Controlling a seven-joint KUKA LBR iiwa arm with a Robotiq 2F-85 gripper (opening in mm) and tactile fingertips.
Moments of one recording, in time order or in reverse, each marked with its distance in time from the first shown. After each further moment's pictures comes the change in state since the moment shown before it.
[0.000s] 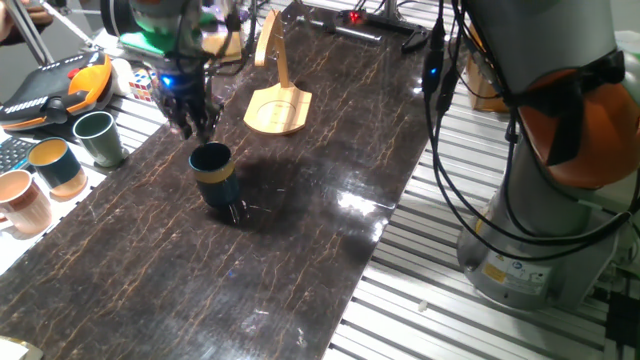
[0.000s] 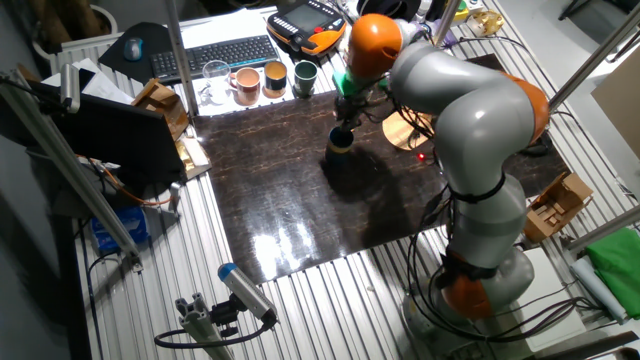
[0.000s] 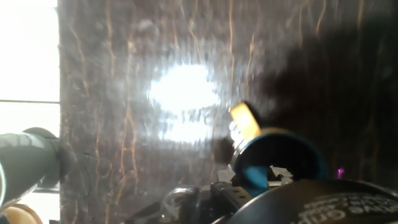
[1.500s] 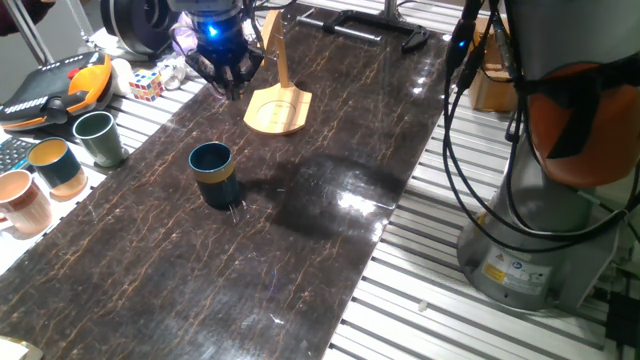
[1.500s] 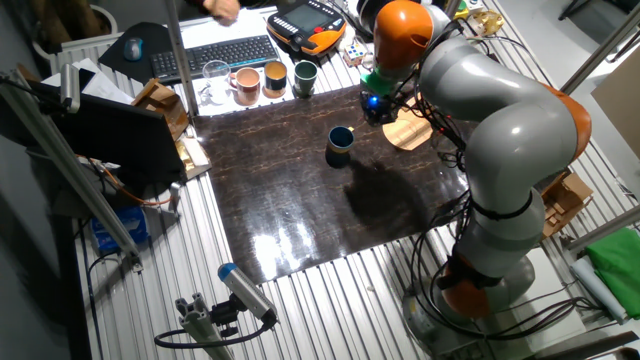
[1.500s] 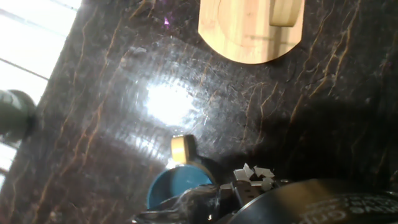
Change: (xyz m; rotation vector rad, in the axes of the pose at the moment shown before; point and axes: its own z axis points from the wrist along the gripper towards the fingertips) arm -0.045 -0.068 -0.065 0.041 -0.031 -0.380
